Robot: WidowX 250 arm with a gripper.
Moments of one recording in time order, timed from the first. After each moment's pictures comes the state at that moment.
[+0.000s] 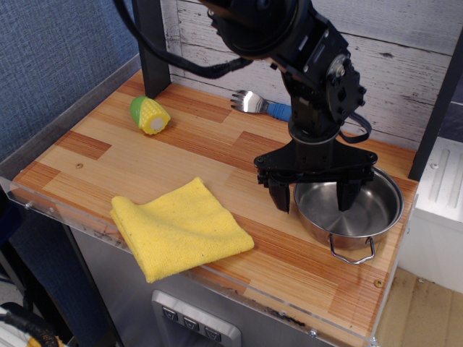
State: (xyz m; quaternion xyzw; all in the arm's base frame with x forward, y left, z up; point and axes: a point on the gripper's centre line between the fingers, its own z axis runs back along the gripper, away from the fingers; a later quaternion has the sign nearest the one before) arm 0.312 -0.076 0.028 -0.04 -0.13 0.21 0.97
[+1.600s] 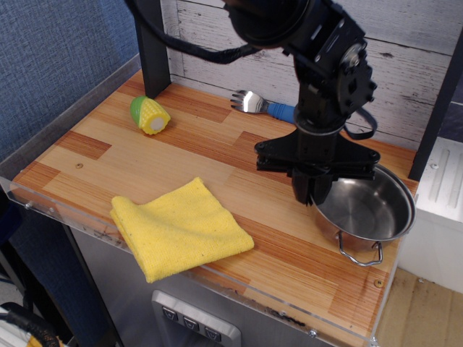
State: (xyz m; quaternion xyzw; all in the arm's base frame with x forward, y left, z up) arm 0.309 -0.073 0.041 0.00 -0.11 0.15 0.98
